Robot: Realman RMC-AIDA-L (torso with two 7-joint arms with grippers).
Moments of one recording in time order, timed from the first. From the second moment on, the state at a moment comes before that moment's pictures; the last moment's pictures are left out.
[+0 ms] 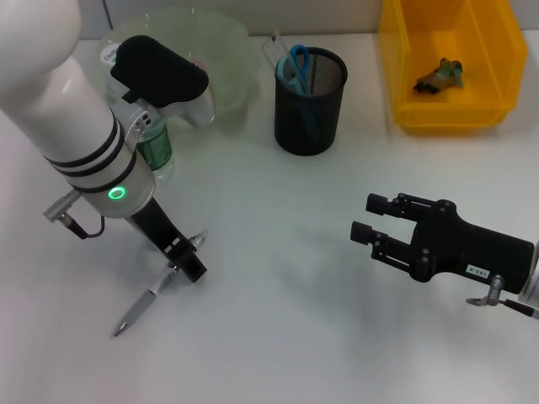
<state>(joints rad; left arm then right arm) -0.75 -2.08 1.59 1.06 2.64 1.49 -2.74 0.43 2.08 -0.56 -0.24 -1.90 -1.54 0.91</state>
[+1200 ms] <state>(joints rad) -0.77 -2.08 1.59 1.03 2.65 1.48 -2.72 0.44 2.08 -0.52 -0.25 -1.90 -1.53 0.91</state>
